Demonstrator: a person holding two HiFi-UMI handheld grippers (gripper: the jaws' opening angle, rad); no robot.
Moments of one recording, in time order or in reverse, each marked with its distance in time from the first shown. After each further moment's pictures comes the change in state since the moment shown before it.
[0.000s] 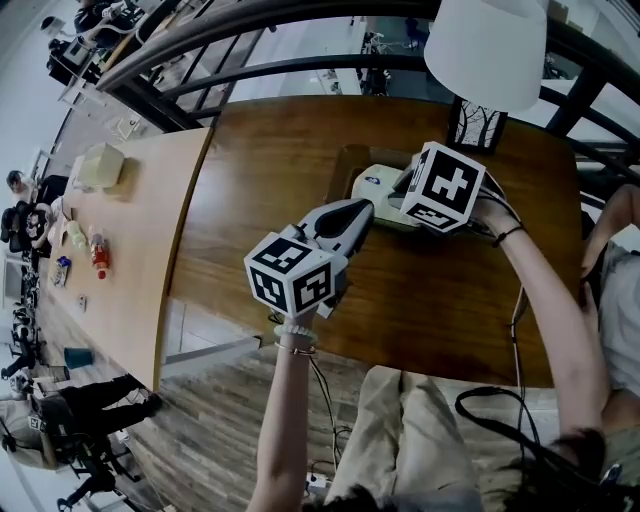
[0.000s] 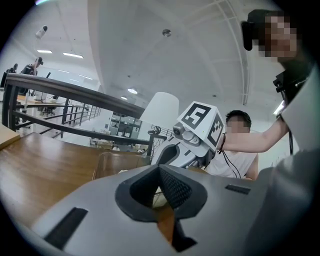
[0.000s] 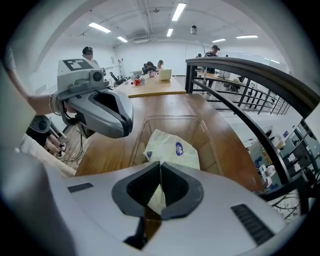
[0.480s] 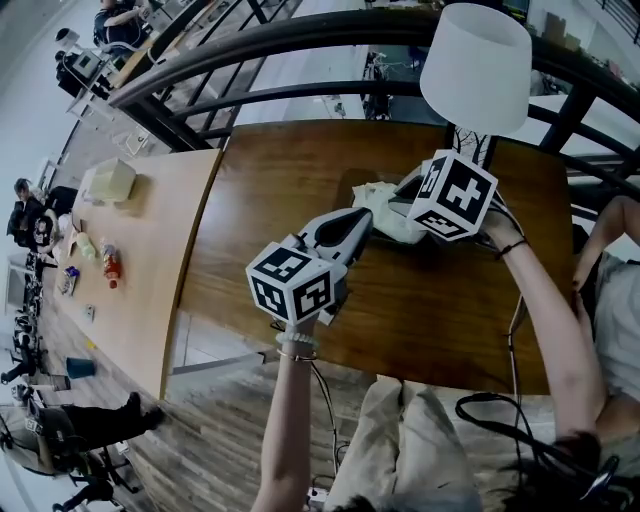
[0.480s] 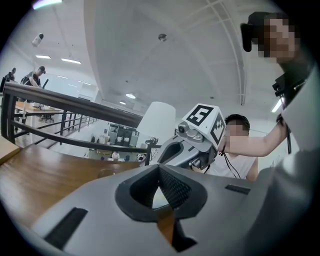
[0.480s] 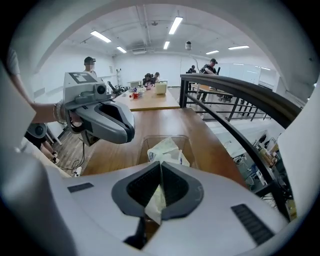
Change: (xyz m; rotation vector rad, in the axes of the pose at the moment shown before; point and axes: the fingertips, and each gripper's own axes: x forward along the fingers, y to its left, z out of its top) left arm -0.010 -0.012 0.040 0.031 -0.047 -0.003; right arm -0.052 -0.006 0.029 0.020 -0.115 -0.053
